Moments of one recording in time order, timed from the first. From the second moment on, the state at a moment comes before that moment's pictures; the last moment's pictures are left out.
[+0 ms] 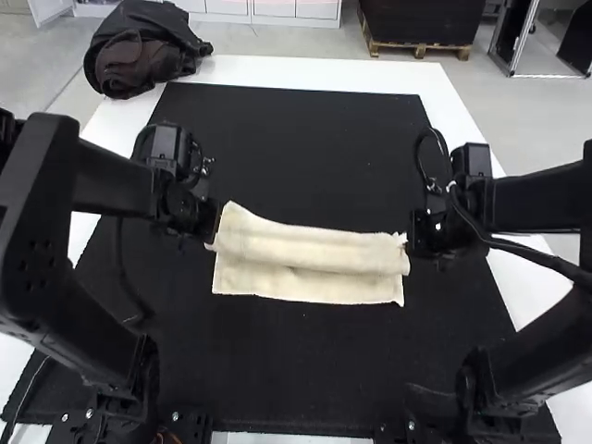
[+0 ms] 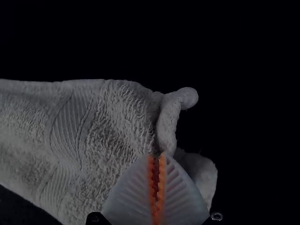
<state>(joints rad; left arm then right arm) -0.06 1.26 0.51 -0.09 0.15 0.16 -0.01 1.29 0.52 -0.21 -0.40 -0.02</state>
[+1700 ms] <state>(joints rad) -0.05 1.07 0.32 0.00 0.07 0.27 -0.08 1.29 0.43 -0.17 -0.34 -0.11</state>
